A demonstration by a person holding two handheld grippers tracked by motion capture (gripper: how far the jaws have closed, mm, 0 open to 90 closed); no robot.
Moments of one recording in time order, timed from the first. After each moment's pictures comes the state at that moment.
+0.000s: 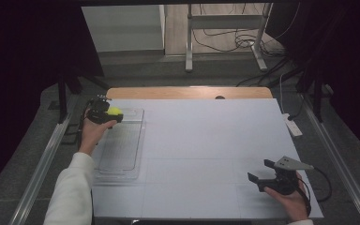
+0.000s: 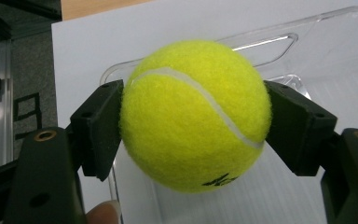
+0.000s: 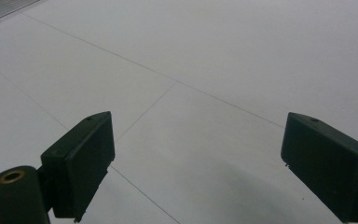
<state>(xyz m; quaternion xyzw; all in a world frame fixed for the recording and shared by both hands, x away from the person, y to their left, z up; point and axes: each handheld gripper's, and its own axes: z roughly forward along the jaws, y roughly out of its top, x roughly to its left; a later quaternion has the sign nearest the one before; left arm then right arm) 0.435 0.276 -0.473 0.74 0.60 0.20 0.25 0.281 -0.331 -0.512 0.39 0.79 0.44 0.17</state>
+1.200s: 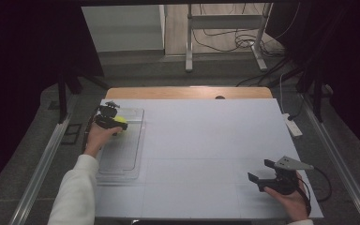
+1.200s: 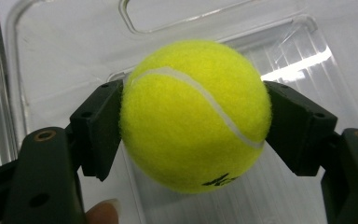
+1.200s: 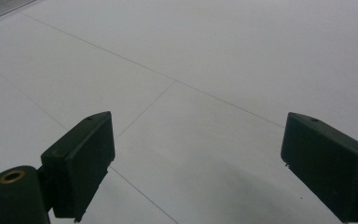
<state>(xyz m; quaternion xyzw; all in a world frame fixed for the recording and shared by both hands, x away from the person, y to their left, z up) 0.440 0.259 -0.499 0.77 0.59 0.16 0.18 0.282 -0.332 -0.512 0.39 0.79 0.44 0.17</state>
